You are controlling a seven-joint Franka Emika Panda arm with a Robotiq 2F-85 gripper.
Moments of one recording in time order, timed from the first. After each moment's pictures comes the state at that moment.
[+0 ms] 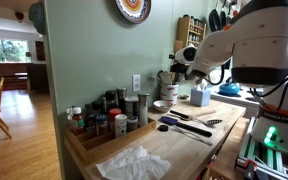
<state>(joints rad) 1.58 1.42 -1.54 -2.67 0.32 3.41 1.29</state>
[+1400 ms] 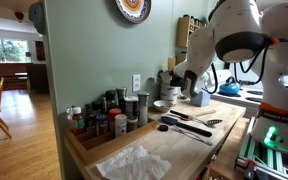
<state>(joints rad) 1.33 1.15 -1.22 -2.58 0.51 3.71 0.95</state>
